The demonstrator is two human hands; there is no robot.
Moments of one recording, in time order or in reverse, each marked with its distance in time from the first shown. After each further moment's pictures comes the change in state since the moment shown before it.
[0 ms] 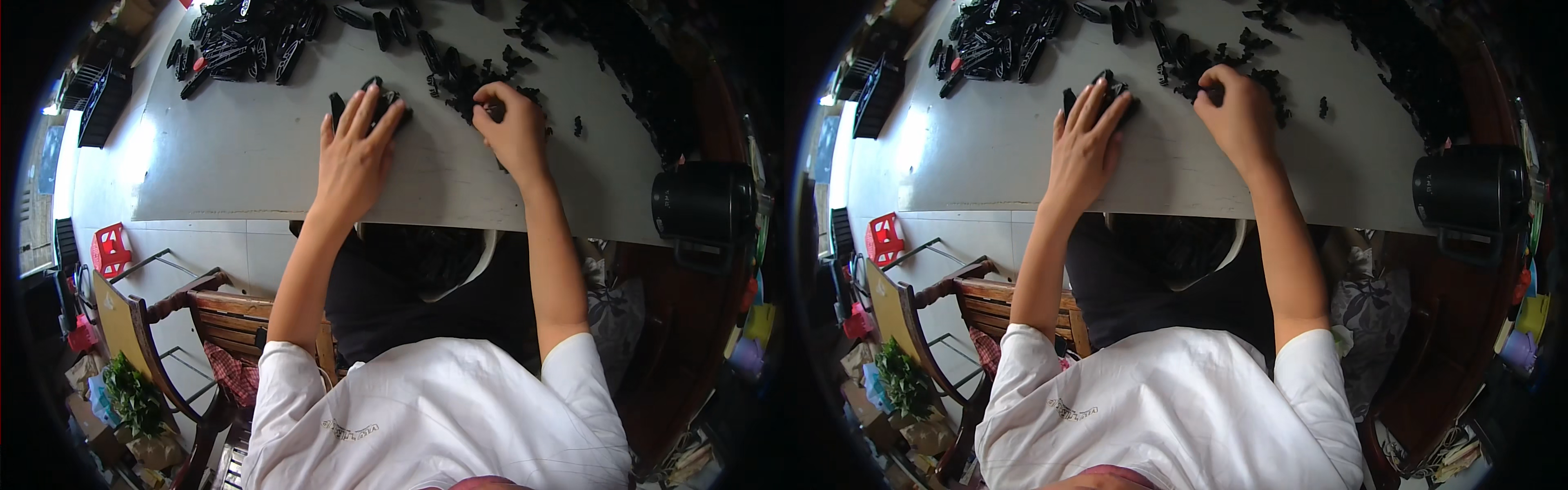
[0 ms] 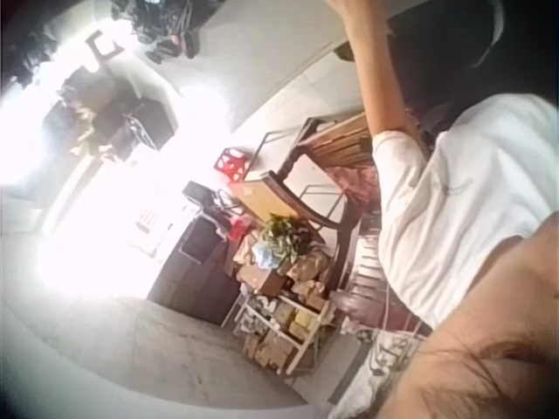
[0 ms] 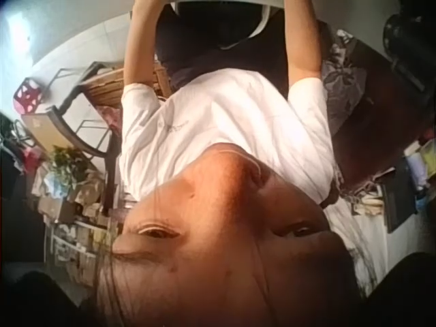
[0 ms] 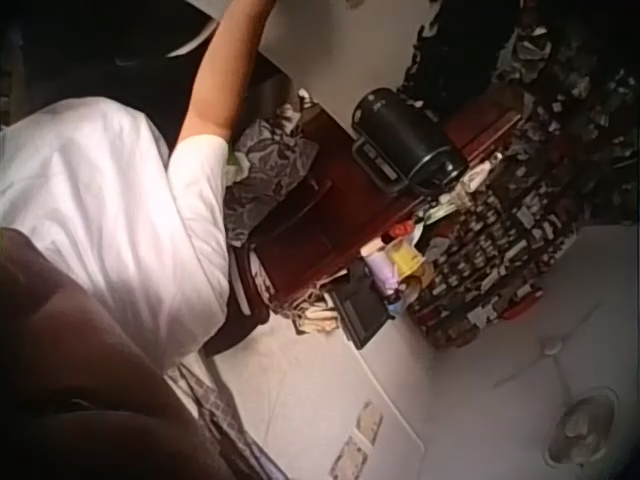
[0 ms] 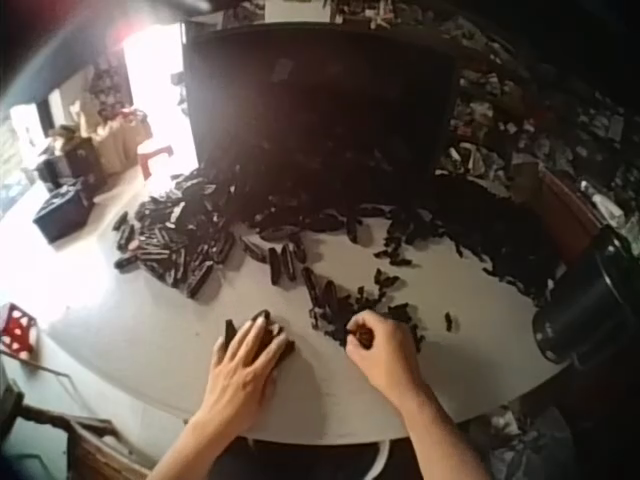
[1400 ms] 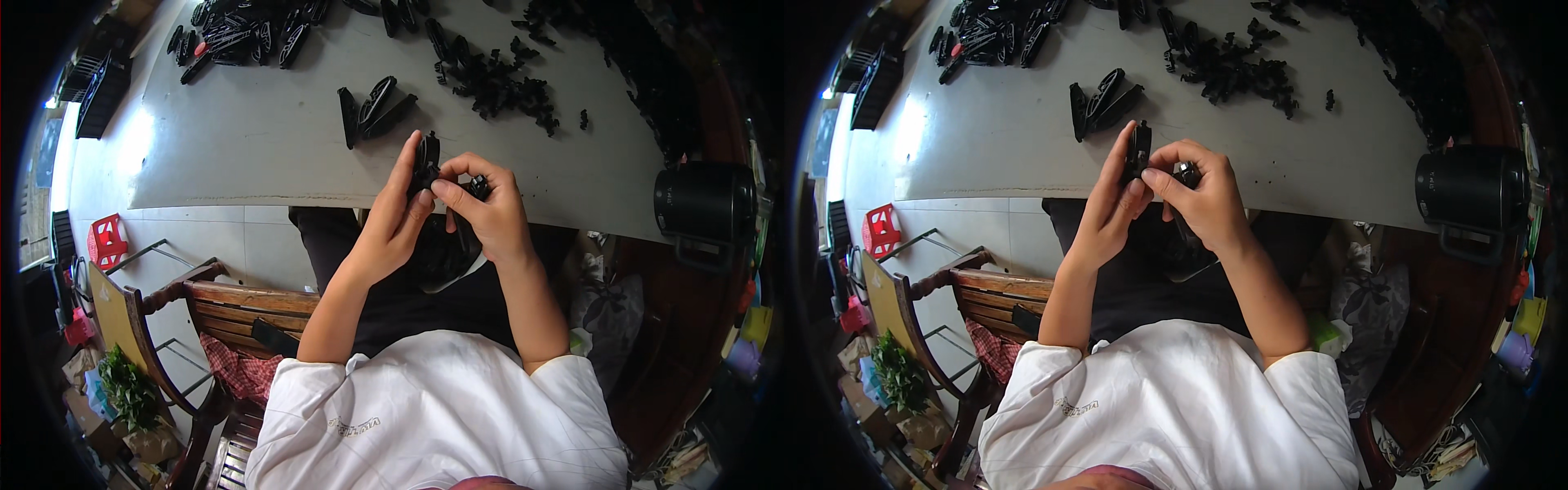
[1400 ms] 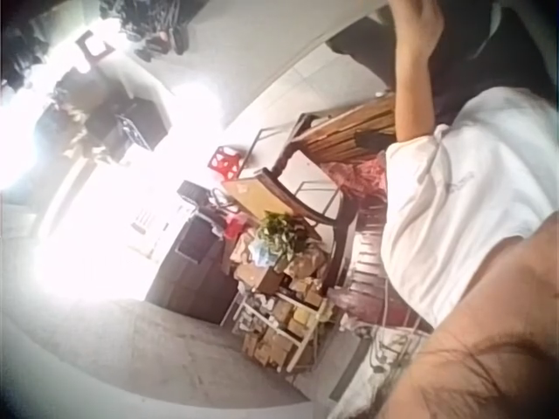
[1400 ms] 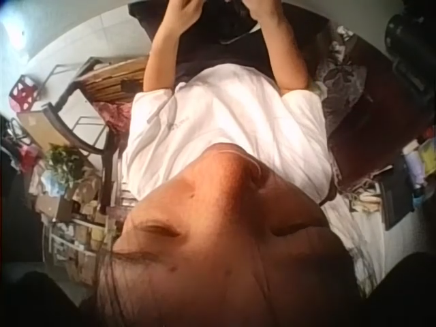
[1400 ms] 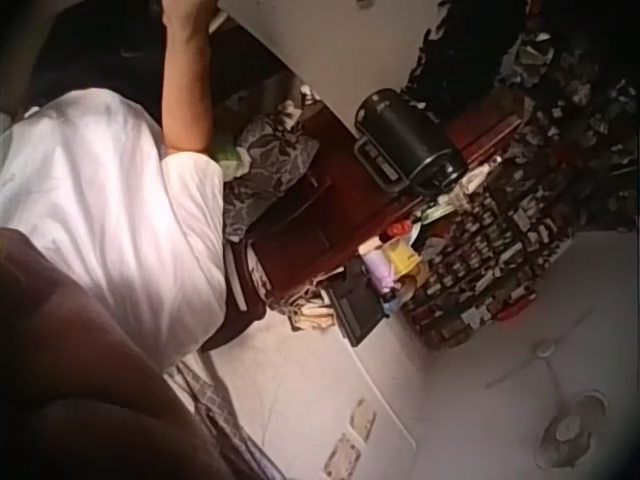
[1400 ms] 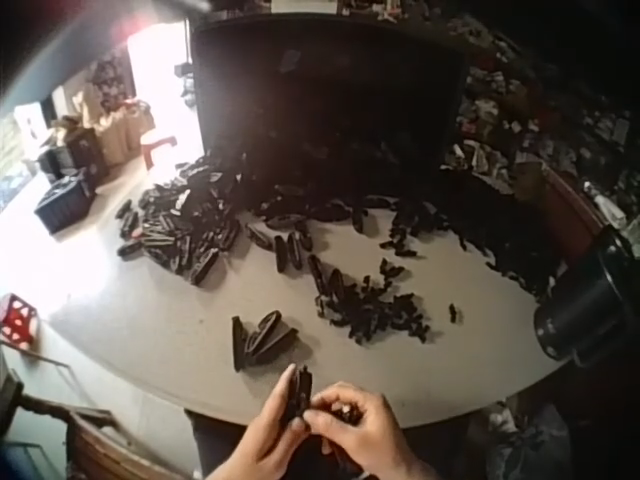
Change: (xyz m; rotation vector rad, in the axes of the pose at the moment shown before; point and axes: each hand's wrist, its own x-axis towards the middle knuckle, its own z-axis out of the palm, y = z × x) left_hand -0.055 0.055 -0.019 -1.378 -0.132 -0.302; right_hand -0.090 -0.048 0.010 0.925 -0.326 0.309
